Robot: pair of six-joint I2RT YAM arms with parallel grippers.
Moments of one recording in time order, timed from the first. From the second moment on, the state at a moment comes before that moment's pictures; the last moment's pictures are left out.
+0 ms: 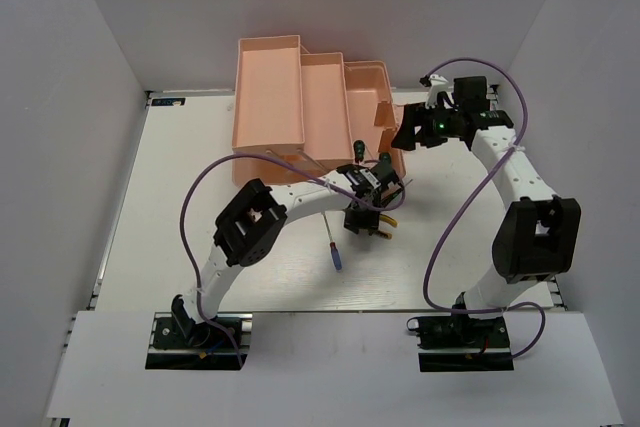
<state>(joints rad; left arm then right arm) -0.97 2.23 1.78 -0.80 -0.04 -0.77 0.12 1.63 1.42 -0.58 -0.57 -0.08</state>
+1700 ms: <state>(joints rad) -0.77 1.21 0.67 -0.83 -0.50 -1.12 0.13 1.37 1.12 -0.75 -0.97 -0.49</state>
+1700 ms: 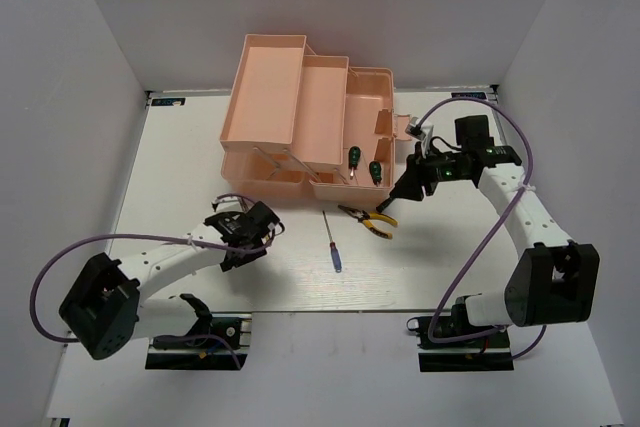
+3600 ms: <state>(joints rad) -0.54 1.92 1.82 -0.52 0.11 -0.27 0.13 1.38 1.07 -0.81 -0.85 -0.61</state>
